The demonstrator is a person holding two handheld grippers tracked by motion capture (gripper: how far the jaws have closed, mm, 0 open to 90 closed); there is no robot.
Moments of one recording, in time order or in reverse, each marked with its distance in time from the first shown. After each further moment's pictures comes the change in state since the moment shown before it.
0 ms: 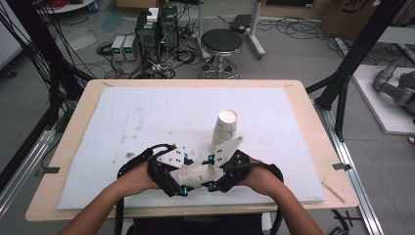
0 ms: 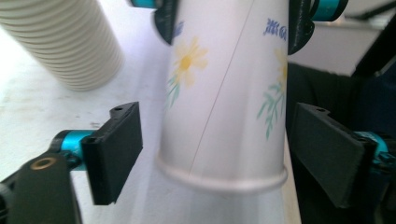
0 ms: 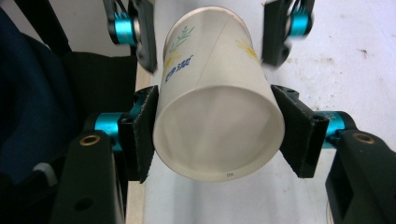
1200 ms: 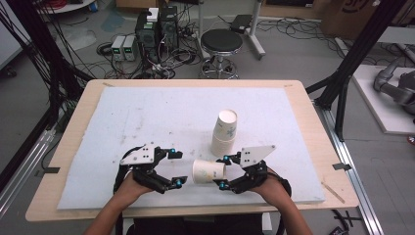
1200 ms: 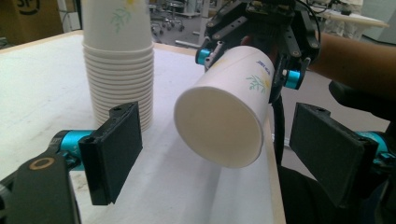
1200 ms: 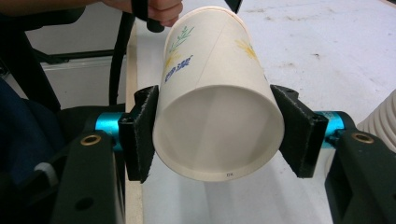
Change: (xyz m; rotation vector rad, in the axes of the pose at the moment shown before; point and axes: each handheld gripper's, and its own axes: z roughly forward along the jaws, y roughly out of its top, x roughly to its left) left arm -0.006 -0.049 -0.010 -0.489 0.073 -0.199; right arm 0.010 -0.060 -0.013 -0.288 -0.084 0.175
